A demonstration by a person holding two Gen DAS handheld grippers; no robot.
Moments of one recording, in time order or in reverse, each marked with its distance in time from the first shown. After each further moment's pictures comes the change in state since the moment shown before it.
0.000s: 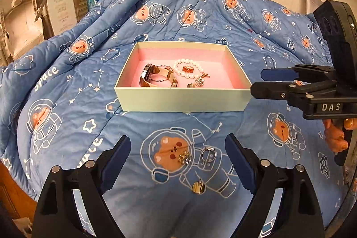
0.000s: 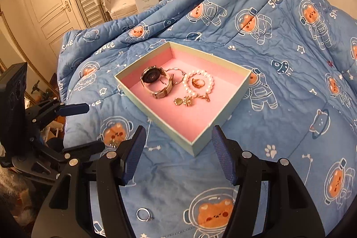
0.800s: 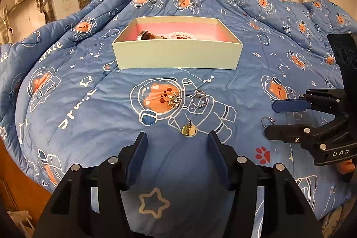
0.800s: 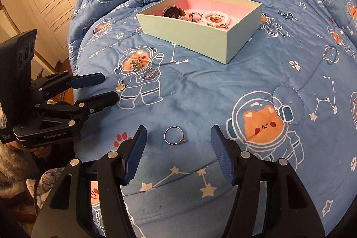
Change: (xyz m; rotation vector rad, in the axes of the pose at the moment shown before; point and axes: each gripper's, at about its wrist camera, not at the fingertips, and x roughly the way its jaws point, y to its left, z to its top) left arm -0.005 -0.015 -0.062 0.014 0.017 0.014; right arm 0.001 0.029 -0.093 0.020 0.105 0.036
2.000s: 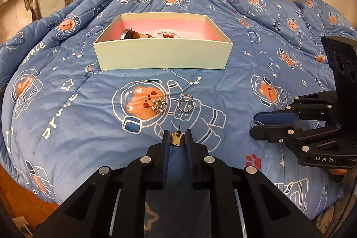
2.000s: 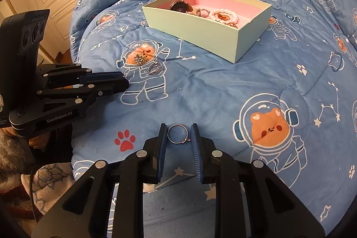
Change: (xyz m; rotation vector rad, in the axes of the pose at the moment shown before) left arm 0.008 -0.003 0.011 0.008 0.035 -0.099; right arm 0.005 0.005 0.004 -0.041 0.022 0.005
